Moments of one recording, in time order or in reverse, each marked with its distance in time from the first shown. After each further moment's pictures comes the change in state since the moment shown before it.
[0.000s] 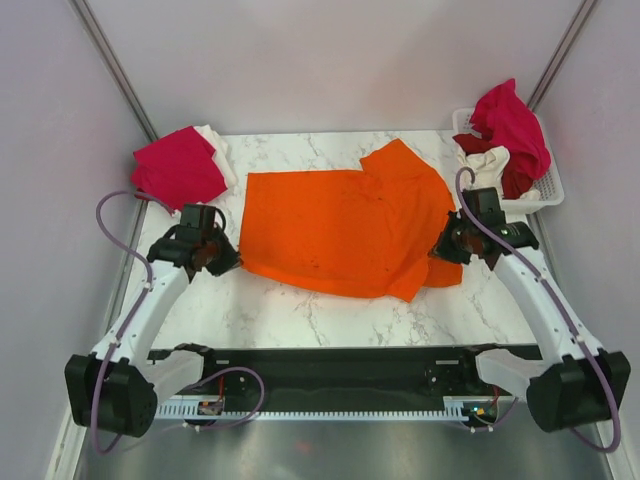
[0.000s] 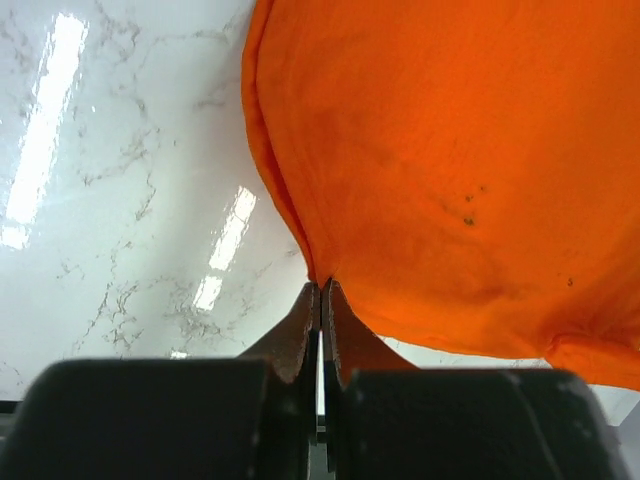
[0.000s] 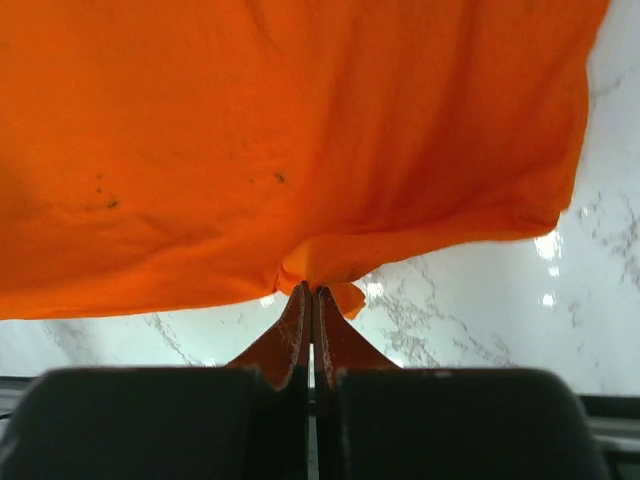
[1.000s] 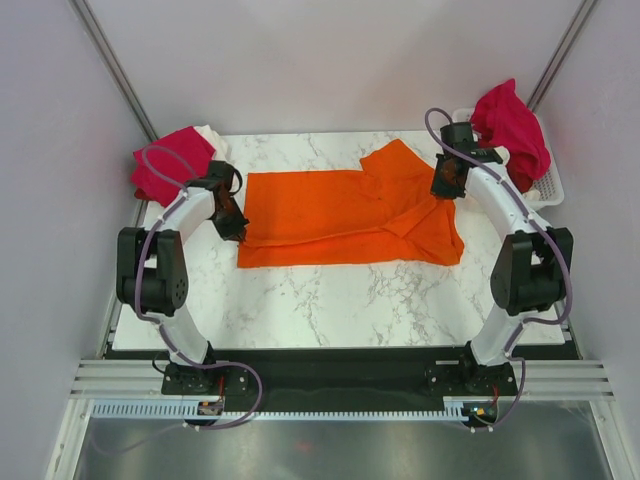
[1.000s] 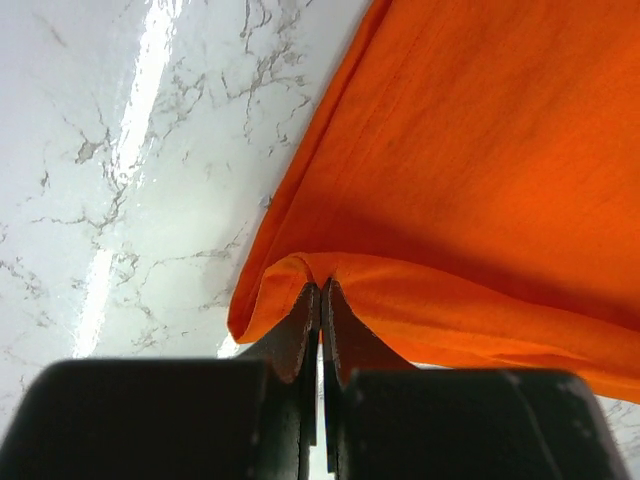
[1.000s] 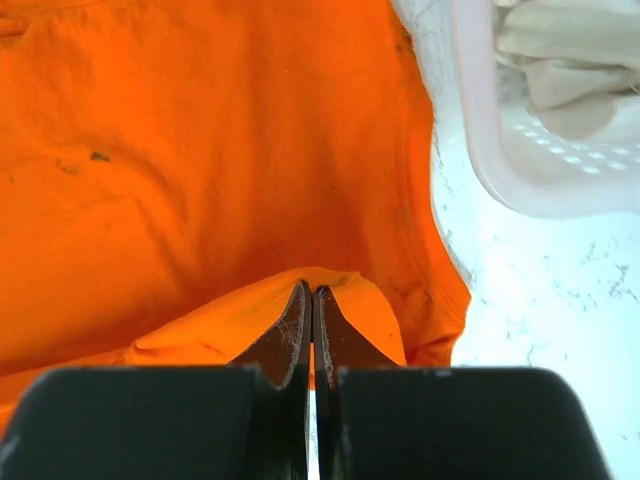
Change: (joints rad) left arm 0.063 0.730 0.439 -0.005 -0.048 0.161; right arm -0.049 0.697 0.579 0.100 0.277 -0.248
